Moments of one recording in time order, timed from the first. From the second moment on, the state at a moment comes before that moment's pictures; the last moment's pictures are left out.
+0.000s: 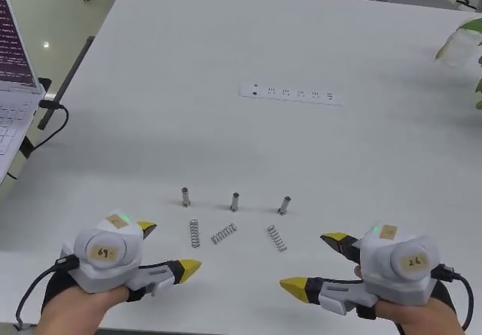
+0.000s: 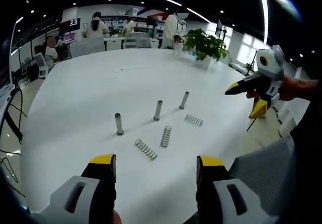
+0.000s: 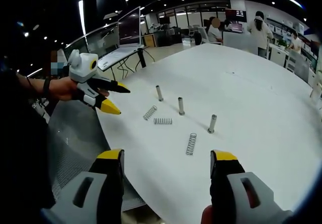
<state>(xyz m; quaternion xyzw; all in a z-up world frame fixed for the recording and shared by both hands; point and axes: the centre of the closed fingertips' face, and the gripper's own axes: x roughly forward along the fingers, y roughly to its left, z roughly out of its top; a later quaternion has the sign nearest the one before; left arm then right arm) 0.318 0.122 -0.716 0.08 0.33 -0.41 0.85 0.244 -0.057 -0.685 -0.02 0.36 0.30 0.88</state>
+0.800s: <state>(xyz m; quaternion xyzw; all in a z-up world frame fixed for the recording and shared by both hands) 0.350 0.104 -0.754 0.10 0.36 -0.40 0.84 0.253 -0.059 -0.678 -0.02 0.36 0.31 0.88</state>
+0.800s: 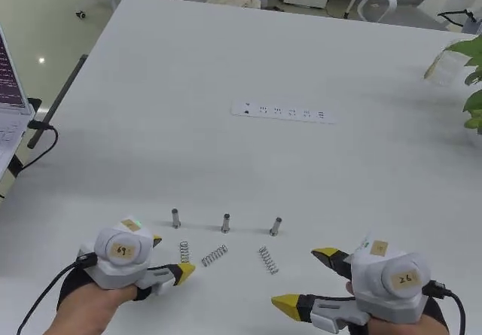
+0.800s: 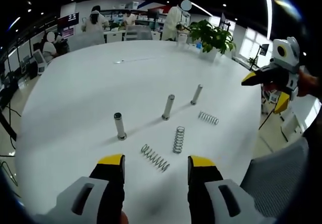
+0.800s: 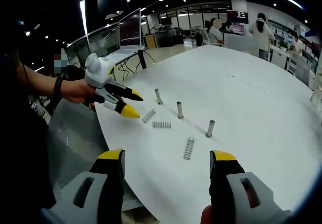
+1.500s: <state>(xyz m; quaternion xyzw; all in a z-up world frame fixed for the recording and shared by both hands) 0.352 0.093 -0.781 0.11 0.38 -0.38 0.83 0.247 -0.064 -0.680 -0.02 0.36 0.31 0.88</state>
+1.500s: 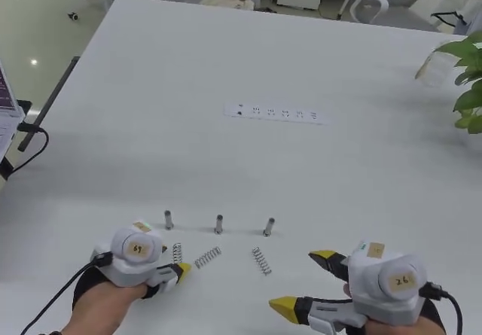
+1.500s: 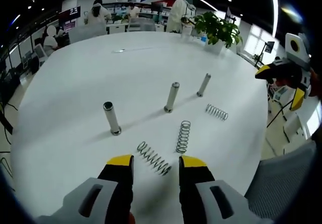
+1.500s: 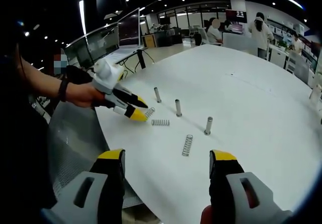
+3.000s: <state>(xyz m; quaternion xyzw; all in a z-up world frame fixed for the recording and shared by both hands) 0.345 0.115 -0.779 0.15 0.39 -0.38 0.82 0.237 -0.068 -0.688 -0.01 0.36 0.30 0.88</state>
